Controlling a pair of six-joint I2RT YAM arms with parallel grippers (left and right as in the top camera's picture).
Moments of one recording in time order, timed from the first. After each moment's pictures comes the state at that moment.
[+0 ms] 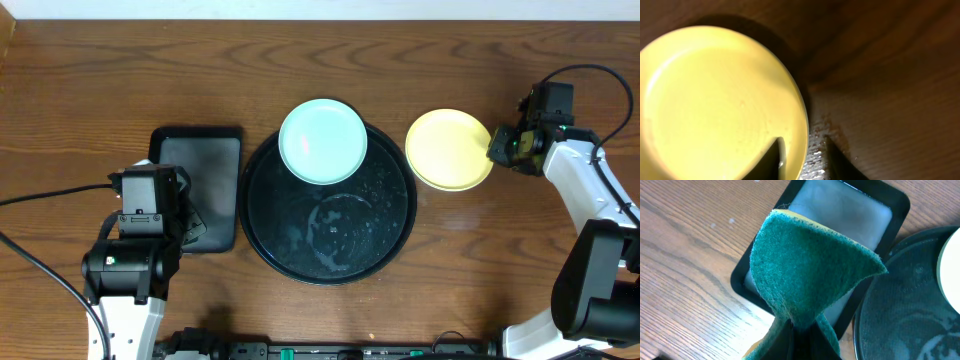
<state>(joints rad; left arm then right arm) 0.00 0.93 0.94 -1.05 -0.24 -0.47 -0.13 1.75 1.15 -0.57 -0.04 0.28</state>
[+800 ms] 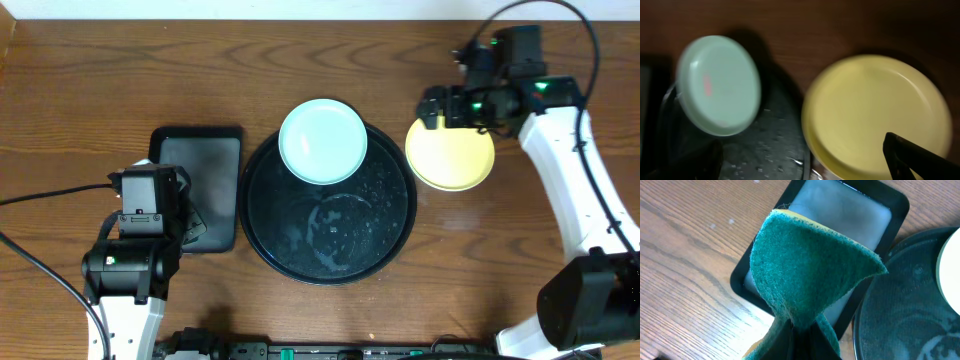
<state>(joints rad) 0.00 0.93 0.94 -1.05 -0.24 -0.47 0.13 1.73 1.53 -0.86 -0.31 0.09</state>
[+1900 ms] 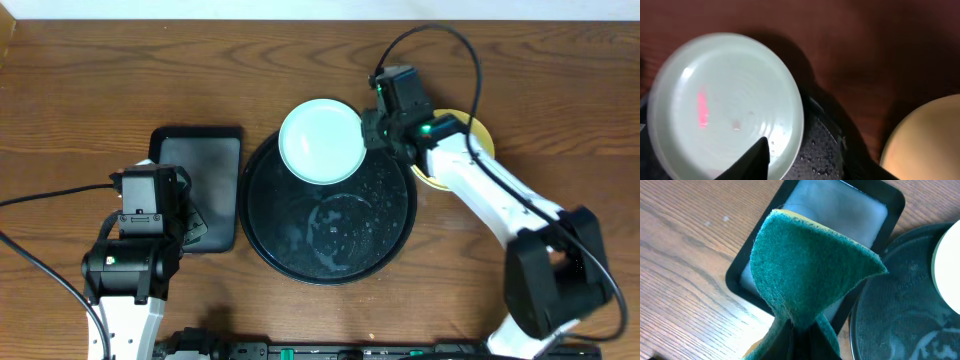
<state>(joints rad) 0.00 0.93 0.94 -1.05 -0.22 -0.47 0.46 1.85 1.32 -0.39 0.02 0.28</state>
